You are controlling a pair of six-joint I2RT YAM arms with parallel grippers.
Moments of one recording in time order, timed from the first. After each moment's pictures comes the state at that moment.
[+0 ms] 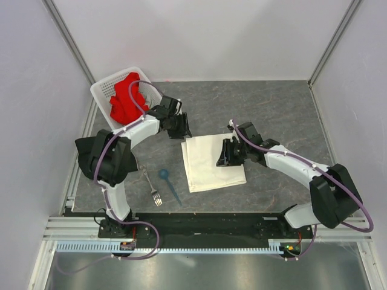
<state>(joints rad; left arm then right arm) -0.42 1.86 1.31 -0.40 0.22 -0.49 0.54 1.42 0.86 -0.33 -0.32 0.54</state>
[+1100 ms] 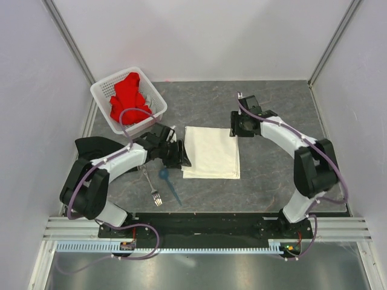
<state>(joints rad) -0.51 1.51 0.84 -0.35 0.37 -0.61 0.37 1.77 1.29 -0.48 0.05 0.36</state>
